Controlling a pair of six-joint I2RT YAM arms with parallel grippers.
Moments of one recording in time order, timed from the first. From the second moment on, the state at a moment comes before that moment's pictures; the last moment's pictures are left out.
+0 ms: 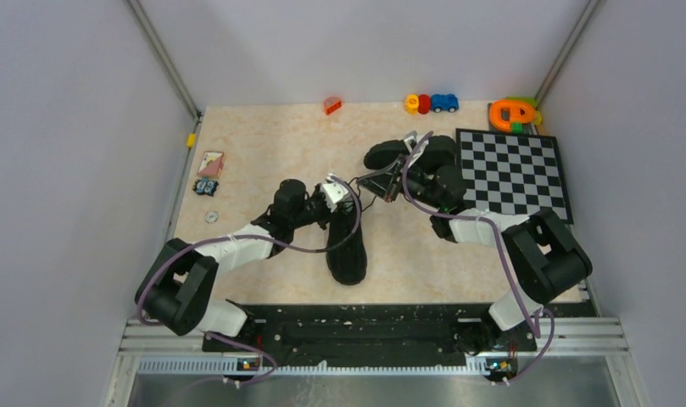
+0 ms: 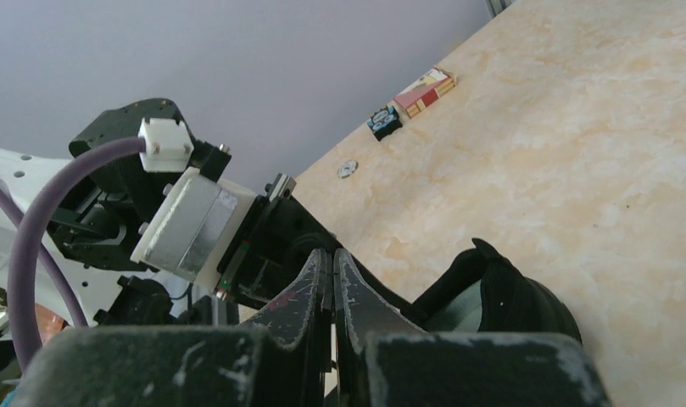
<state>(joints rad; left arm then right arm) -0.54 1.40 0.61 0.42 0.40 0.35 0.51 1.58 0.71 1.07 -0.63 0.68</state>
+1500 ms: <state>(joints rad) -0.54 1.44 1.08 -0.33 0.45 0.05 0.50 1.58 0.63 1.08 -0.64 0.65</state>
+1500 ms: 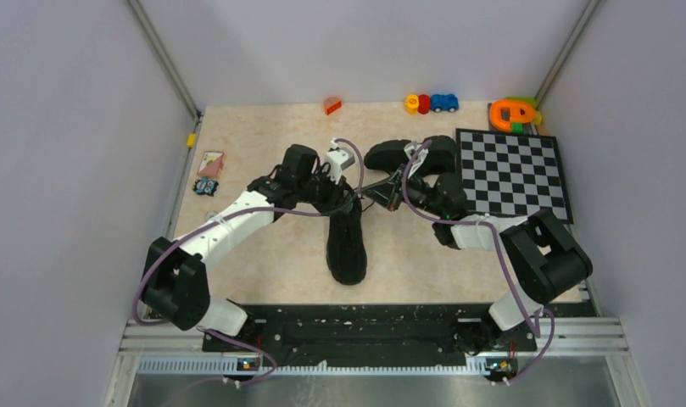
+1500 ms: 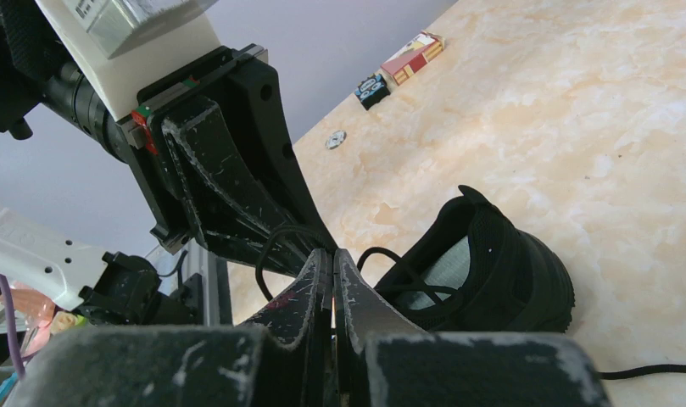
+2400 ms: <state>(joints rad) -0.54 1.54 1.12 -0.38 0.41 0.05 0.50 1.58 0.63 1.08 -0.66 0.65</state>
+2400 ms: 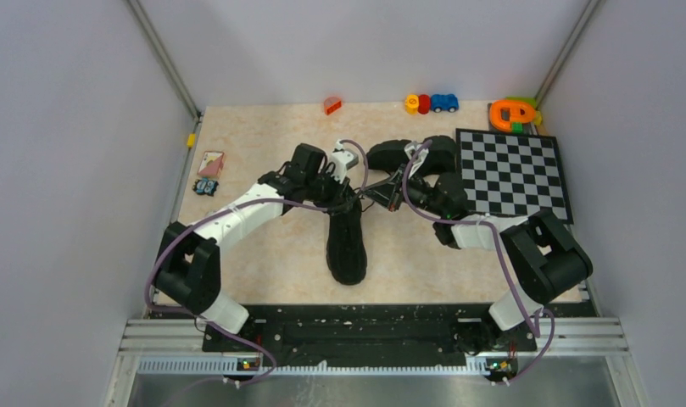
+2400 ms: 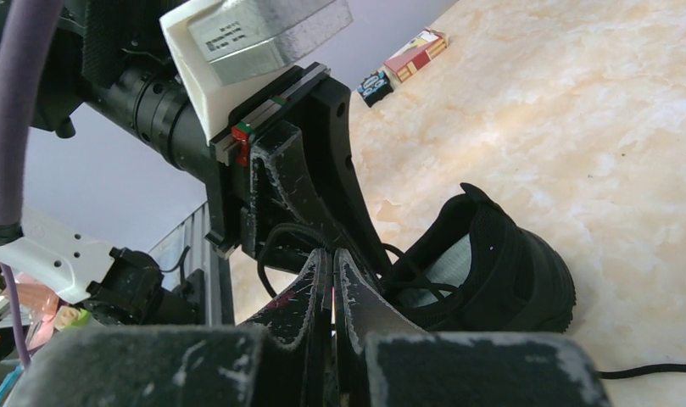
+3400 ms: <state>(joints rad) -0.54 1.61 1.21 -0.49 0.38 0.07 0.49 1.58 0.63 1.09 -0.67 0.65</state>
